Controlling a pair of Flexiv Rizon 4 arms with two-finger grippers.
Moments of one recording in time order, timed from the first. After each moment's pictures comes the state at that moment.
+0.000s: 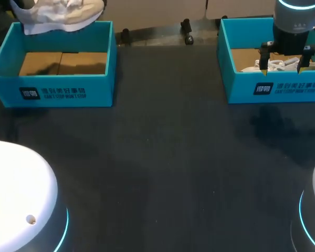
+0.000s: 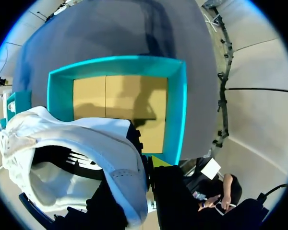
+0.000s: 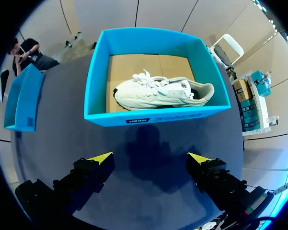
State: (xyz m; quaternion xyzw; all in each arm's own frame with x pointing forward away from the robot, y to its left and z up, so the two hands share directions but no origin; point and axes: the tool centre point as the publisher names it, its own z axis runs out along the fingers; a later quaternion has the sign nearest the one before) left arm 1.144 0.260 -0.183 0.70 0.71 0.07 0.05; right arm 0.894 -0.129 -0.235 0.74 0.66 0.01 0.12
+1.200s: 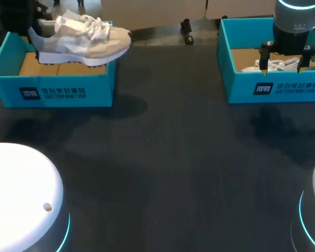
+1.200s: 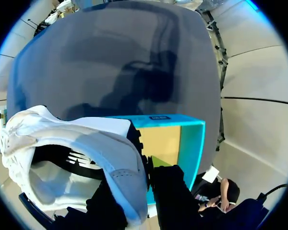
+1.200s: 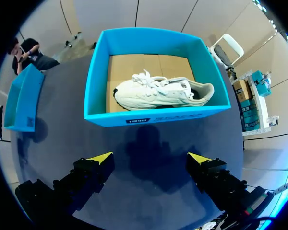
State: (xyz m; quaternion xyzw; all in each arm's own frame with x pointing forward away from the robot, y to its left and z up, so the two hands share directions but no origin) left arm 0.998 0.171 -0.181 0.72 0.69 0.09 0.02; right arm 0.894 -0.129 -0.235 0.74 0.66 0.01 0.12
